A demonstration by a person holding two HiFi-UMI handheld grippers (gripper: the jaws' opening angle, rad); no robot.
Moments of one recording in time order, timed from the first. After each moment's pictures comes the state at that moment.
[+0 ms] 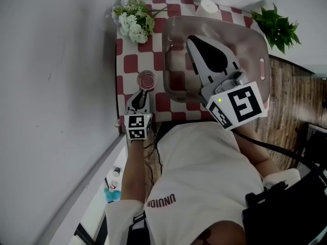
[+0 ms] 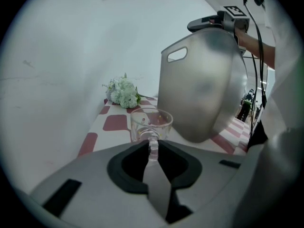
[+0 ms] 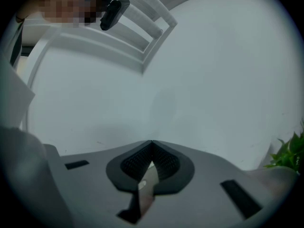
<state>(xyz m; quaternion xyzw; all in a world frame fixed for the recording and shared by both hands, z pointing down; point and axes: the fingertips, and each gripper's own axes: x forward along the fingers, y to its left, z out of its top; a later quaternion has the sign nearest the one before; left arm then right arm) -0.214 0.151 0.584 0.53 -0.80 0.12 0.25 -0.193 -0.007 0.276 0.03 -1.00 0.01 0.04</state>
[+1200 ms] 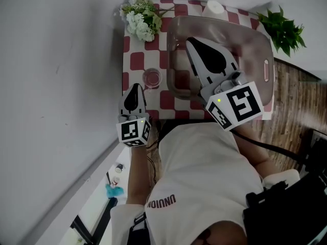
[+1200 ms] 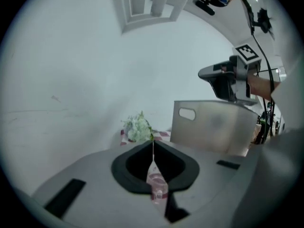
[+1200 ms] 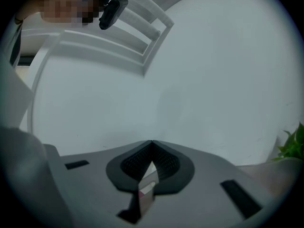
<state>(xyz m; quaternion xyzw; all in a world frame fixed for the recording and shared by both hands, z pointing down) -0.240 0.167 0.462 0.45 -0.88 0.02 0.14 -0.192 0.005 0.276 0.00 -1.00 0.03 0.03</state>
